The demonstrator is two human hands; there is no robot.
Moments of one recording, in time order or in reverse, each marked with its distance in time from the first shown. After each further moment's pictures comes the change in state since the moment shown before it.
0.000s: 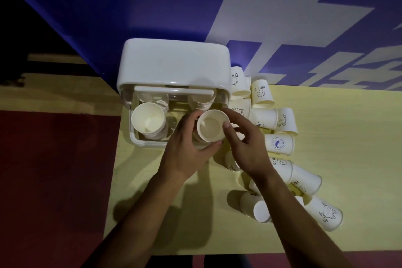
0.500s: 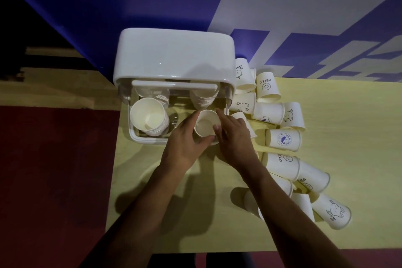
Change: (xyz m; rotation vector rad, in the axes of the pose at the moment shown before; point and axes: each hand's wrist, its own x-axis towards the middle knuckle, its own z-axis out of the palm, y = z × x) left_hand 0.013 -0.053 0.018 0.185 -0.094 -0.198; right_hand 0.015 0.057 0.037 -0.497 -0.080 -0.049
